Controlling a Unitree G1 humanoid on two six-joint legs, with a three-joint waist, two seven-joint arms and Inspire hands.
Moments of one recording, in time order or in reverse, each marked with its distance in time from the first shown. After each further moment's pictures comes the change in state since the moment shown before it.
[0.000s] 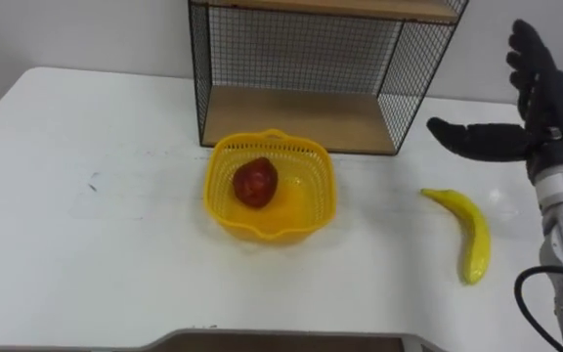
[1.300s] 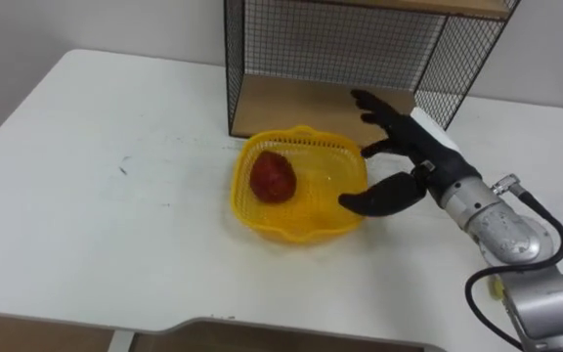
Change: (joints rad) left arm -0.080 0.005 -0.045 0.022 -0.004 0.001 -0.007; right arm -0.042 -0.001 0.275 -0.070 -0.218 0.028 0.366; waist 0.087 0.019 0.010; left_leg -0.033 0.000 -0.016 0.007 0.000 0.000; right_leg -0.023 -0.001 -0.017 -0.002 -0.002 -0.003
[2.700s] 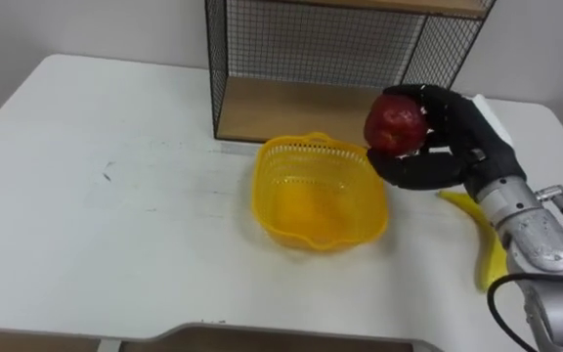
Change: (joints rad) left arm 0.036 0.000 0.003 0.000 0.002 -0.006 0.001; right arm 0.044 0.007 -0.092 -0.006 0.174 -0.038 -0.108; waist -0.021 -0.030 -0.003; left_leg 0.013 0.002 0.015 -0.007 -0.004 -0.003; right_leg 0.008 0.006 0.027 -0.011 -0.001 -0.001
